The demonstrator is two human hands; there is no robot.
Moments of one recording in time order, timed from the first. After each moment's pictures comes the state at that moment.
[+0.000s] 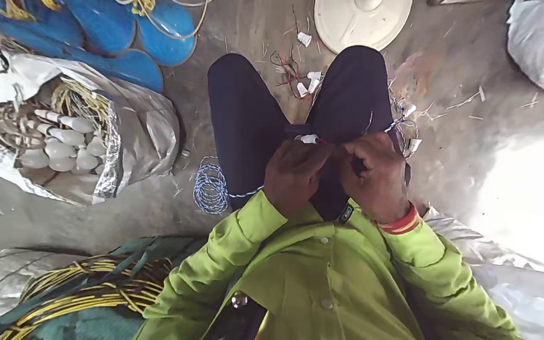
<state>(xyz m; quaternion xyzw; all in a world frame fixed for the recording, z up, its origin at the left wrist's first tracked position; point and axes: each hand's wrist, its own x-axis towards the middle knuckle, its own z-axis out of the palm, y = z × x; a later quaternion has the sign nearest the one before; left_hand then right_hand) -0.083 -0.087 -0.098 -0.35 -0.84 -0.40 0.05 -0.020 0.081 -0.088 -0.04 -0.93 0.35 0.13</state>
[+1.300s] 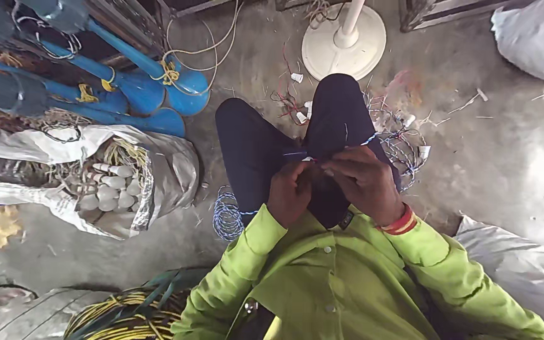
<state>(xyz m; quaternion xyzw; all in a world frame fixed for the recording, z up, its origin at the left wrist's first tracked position) -0.095 -0.086 -0.088 -0.24 -0.79 -0.52 -0.21 -0.020 0.095 -0.096 0.01 -0.88 0.44 0.19</state>
